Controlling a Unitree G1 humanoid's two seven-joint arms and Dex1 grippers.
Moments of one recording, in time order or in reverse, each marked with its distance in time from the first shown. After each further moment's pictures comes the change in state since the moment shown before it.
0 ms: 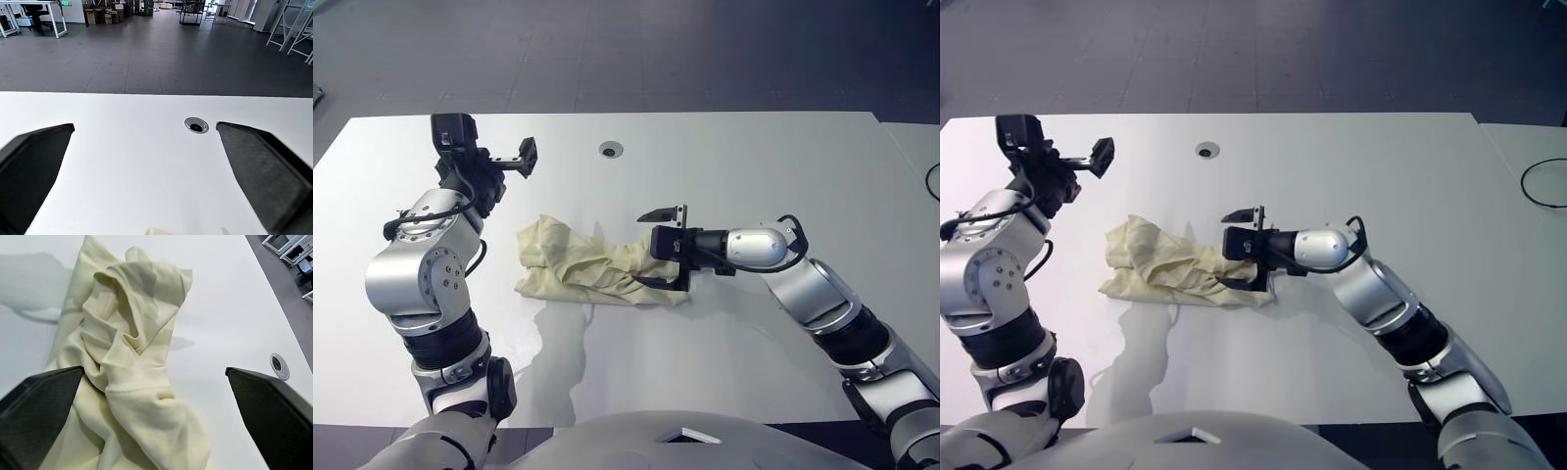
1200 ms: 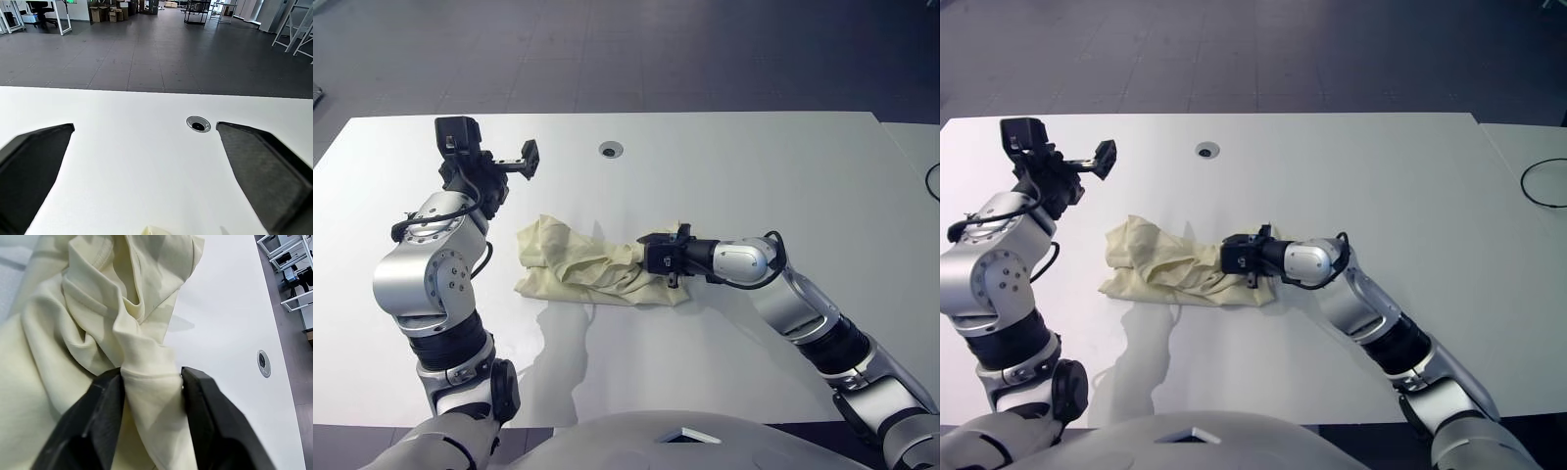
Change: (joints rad) left arm 0.009 -0.020 -0.012 -0.001 -0.002 -0.005 0.039; right arm 0.051 0.053 0.041 0.068 -0.260 -0.126 -0.021
